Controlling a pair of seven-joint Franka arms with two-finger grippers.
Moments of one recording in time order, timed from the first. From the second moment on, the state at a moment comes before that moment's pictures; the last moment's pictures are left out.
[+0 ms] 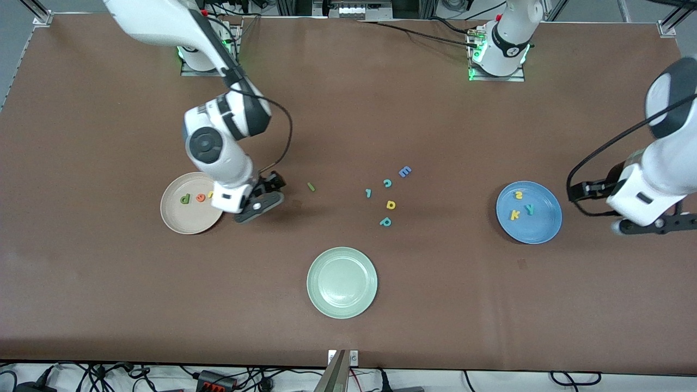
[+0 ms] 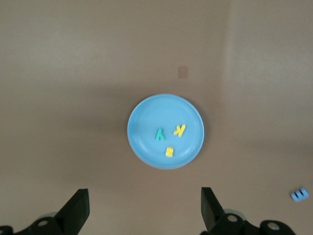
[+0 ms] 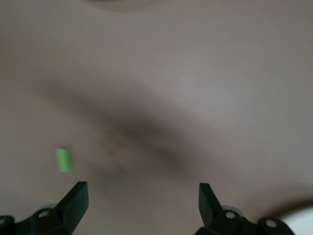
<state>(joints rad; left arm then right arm) 0.19 0.36 -0.31 -1.30 0.22 1.48 -0.22 0.44 0.50 0.07 -1.85 0.04 2.38 -0.11</state>
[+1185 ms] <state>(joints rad) 0.02 0.25 -0.01 -1.33 -0.02 1.42 -0.05 0.59 0.67 0.06 -1.73 0.01 2.33 -0.11</state>
